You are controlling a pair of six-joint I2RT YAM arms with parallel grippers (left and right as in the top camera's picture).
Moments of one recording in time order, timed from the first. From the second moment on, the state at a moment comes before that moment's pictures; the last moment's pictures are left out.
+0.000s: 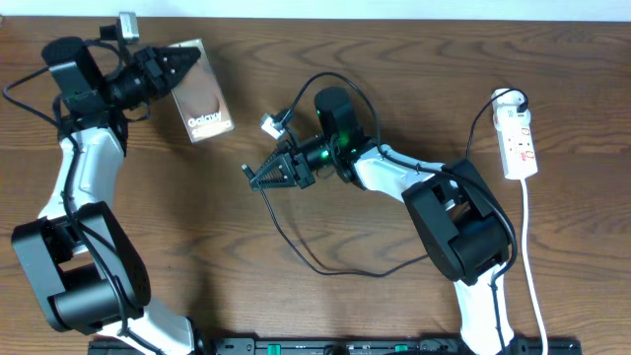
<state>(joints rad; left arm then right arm) 0.30 1.80 1.26 0.24 1.15 -0.75 0.59 2.19 1.31 0.52 -1.46 0.50</state>
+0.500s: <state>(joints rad) 0.23 1.80 1.26 0.34 1.12 -0.91 0.58 2.19 1.31 0.77 -1.40 0.78</state>
